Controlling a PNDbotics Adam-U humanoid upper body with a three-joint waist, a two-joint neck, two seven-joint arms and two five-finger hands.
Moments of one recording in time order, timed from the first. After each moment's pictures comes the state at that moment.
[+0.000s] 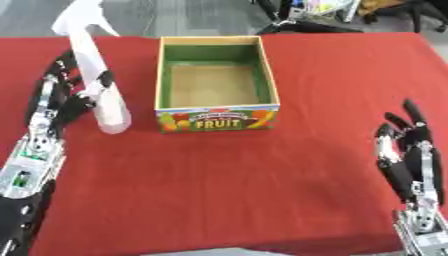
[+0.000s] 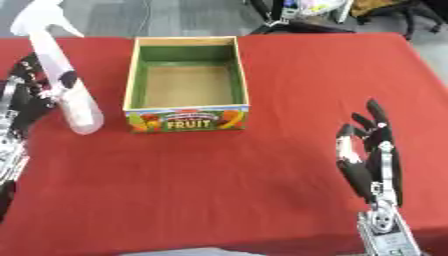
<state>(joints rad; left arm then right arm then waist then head) -0.54 0.34 -0.06 -1.27 0.03 -0.10 0.09 -0.09 -0.20 0.01 -1.58 0.14 -0.43 -0.31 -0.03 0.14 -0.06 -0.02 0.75</state>
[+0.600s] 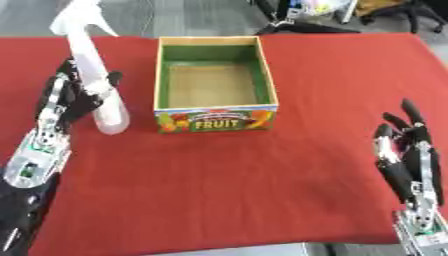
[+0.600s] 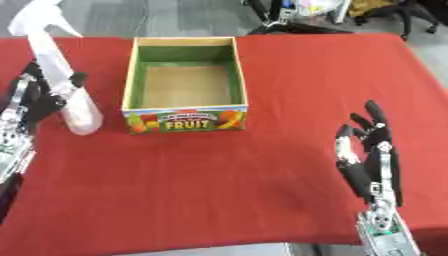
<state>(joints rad) -0.60 0.35 -0.08 -1.17 0.02 -0.10 0.07 -0.09 -0.20 0.01 -1.57 0.14 -0.43 -0.31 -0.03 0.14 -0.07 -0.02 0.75</state>
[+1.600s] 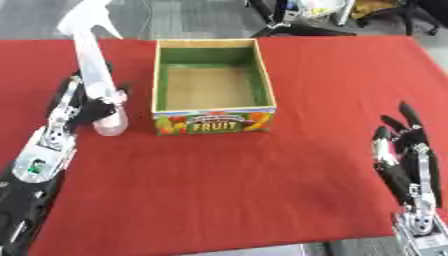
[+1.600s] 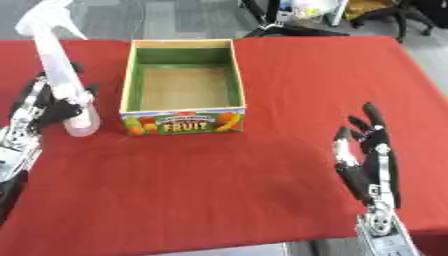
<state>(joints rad) -0.64 0.35 -0.11 -1.10 -0.02 -0.11 0.00 -0.09 -0.20 0.02 -1.57 0.14 -0.43 -0.31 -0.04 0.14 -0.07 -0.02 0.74</state>
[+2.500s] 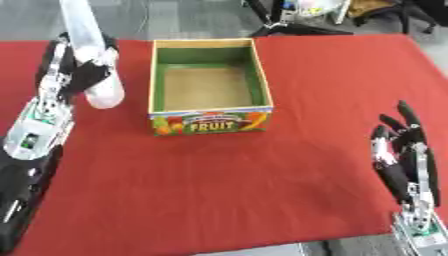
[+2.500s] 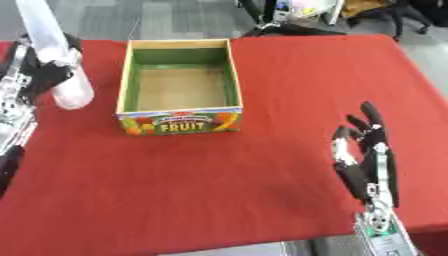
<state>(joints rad) -0.78 0.38 -0.14 -1.21 0.06 -0.09 0.07 -0.09 -0.20 0.02 -1.57 0.14 -0.43 -0.30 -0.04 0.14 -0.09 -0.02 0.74</state>
